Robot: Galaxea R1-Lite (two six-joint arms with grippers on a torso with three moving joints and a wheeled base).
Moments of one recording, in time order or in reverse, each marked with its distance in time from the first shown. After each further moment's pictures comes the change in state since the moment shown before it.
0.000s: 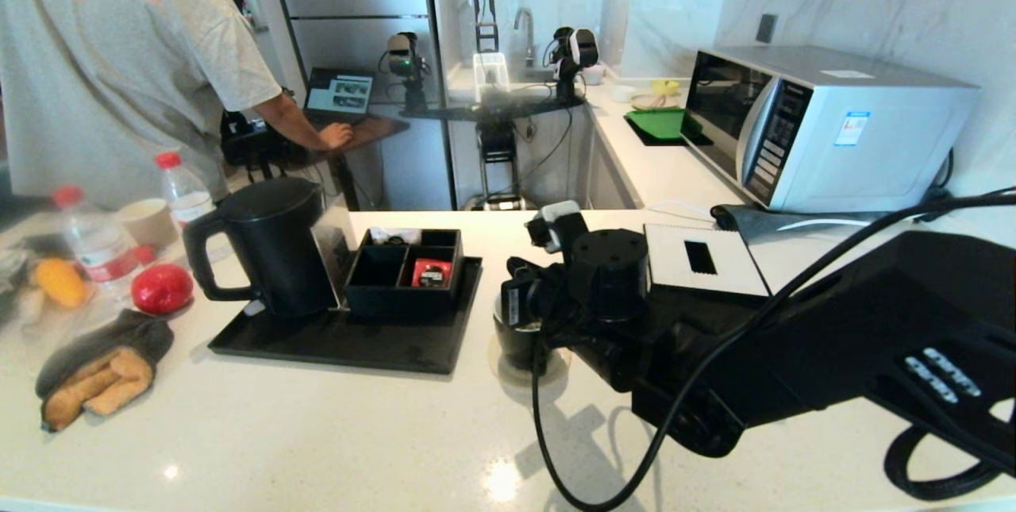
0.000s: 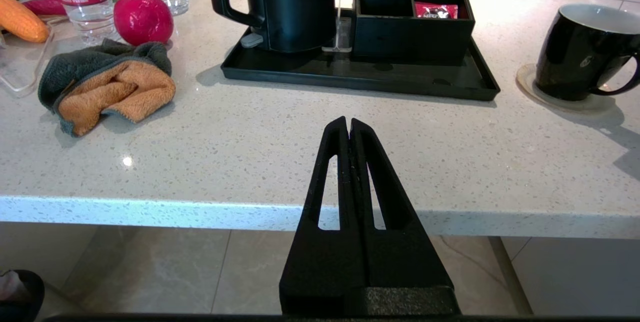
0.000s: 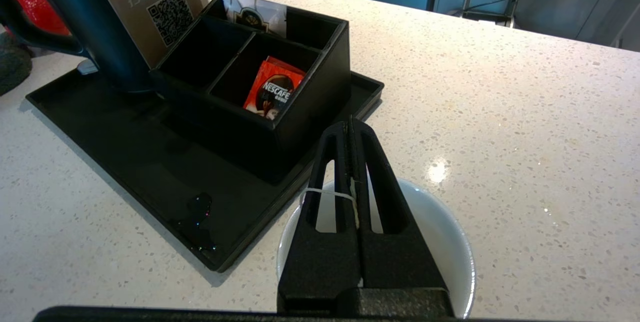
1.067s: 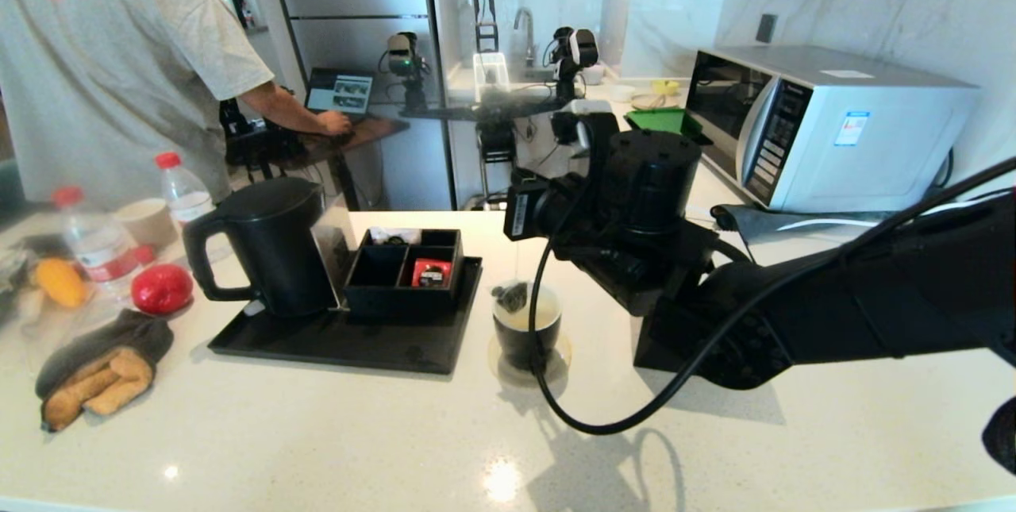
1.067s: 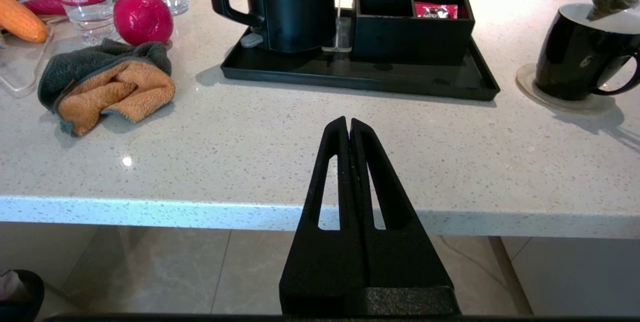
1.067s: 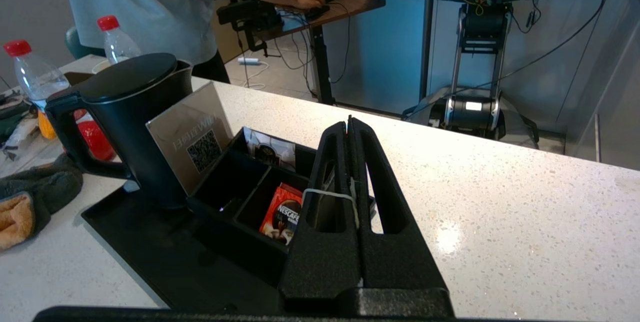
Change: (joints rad) left arm 0.000 0.000 0.000 0.000 0.000 0.000; right arm -0.015 -0.114 -0.174 0.096 -0.005 -0.001
